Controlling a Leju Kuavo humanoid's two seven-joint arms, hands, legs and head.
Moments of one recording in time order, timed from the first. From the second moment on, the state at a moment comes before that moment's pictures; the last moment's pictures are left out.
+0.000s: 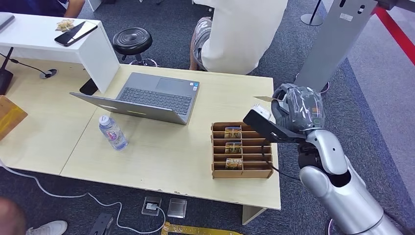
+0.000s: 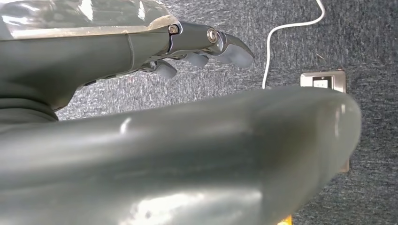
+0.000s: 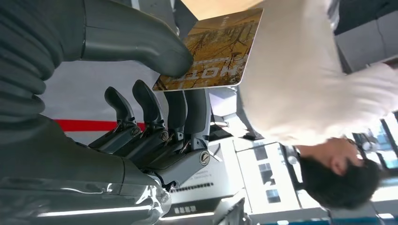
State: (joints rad) left arm -0.10 0.15 -1.11 -0.21 1.26 0.23 -0.34; right arm -0.65 -0.34 0.85 -1.56 0.74 -0.19 0.47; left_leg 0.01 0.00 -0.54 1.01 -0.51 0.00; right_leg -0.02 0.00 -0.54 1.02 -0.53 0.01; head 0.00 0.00
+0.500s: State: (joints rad) left arm -0.10 0.14 -1.11 -0.21 1.24 0.23 -0.34; right arm -0.64 -0.25 0.85 -1.35 0.84 -0.62 0.24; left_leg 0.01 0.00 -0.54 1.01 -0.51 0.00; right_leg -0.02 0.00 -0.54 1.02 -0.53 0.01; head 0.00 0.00
